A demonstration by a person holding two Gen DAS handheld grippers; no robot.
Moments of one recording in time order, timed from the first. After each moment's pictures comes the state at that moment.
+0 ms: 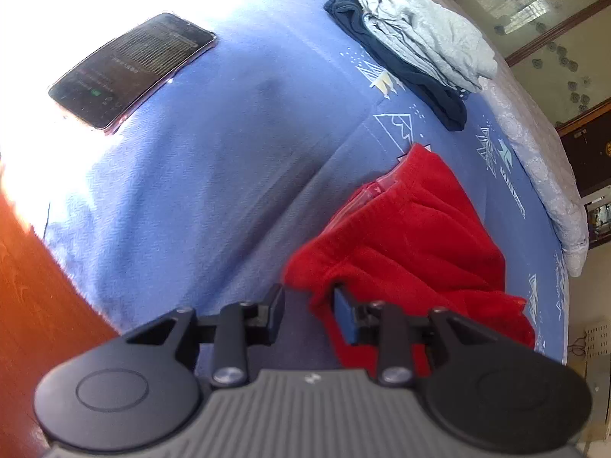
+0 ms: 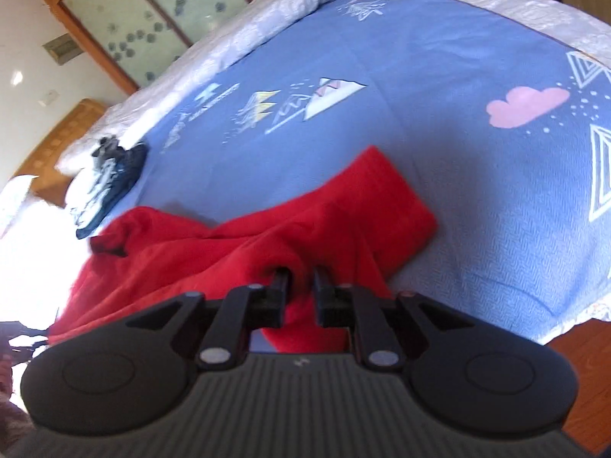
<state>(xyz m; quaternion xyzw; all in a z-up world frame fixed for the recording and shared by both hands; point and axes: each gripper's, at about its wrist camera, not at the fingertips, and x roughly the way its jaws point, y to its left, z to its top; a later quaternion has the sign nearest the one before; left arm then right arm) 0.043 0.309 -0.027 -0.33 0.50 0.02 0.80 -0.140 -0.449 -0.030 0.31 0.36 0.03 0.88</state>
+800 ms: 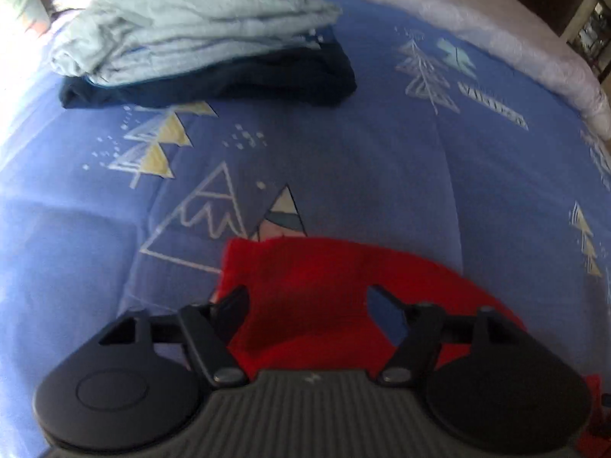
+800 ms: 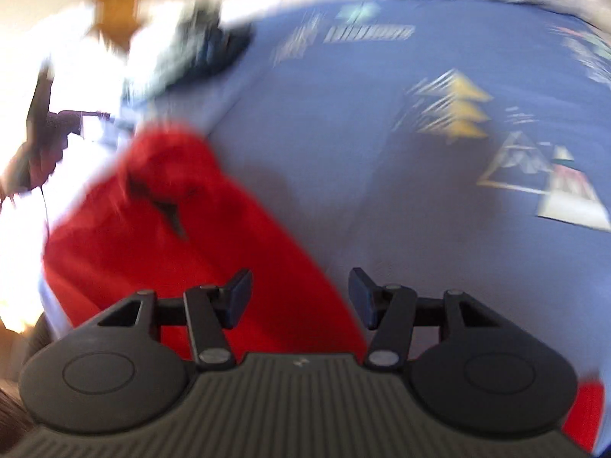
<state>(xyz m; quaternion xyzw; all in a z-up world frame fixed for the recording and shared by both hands) 0.288 0.128 -0.036 -0.06 0.55 -0.09 0.83 0.063 -0.302 -0.008 0.04 0.47 0.19 0.86</state>
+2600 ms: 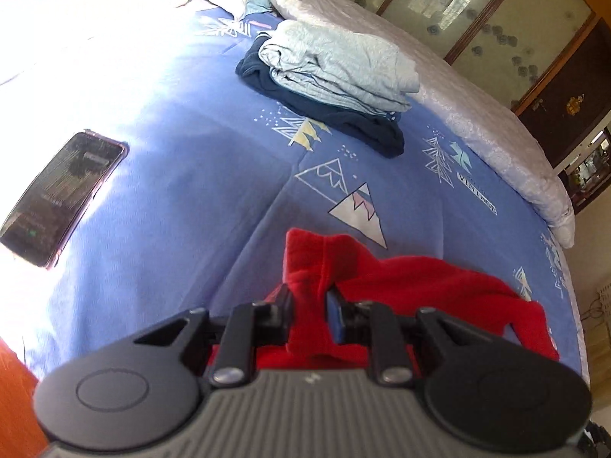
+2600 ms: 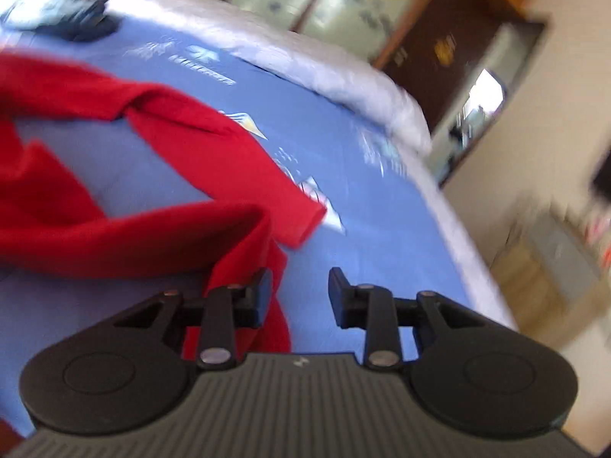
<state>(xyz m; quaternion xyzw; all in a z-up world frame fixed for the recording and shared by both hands) 0.078 0.270 0.027 -0.24 0.43 -0.03 0.87 -0.094 -0.355 -0.015 -0.17 0.31 -0.12 0.93</state>
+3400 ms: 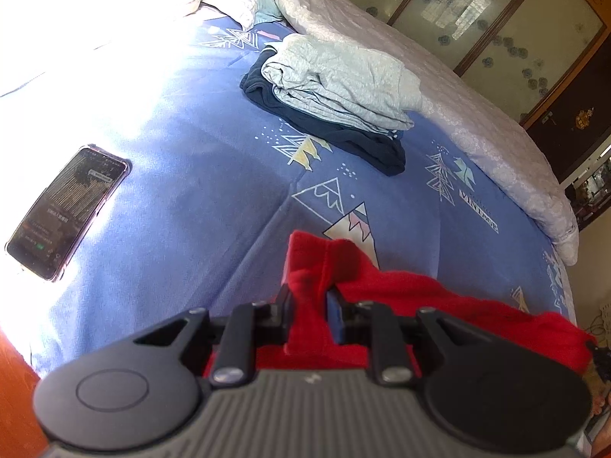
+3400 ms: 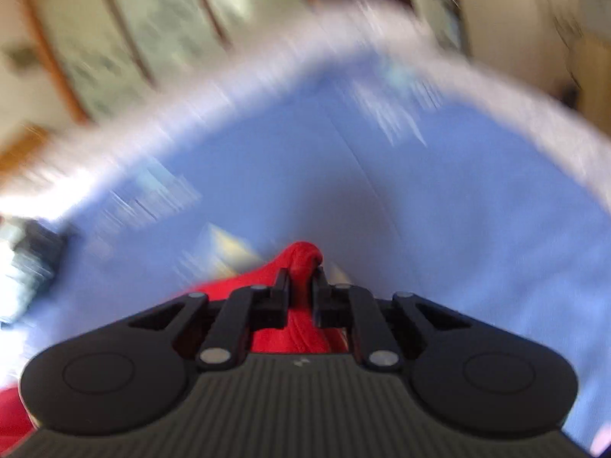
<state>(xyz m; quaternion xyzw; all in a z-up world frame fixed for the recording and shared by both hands) 0.087 0.266 0.050 -0.25 0.42 -0.01 0.87 0.085 -0.463 0.035 0.21 0.27 -0.04 0.94</state>
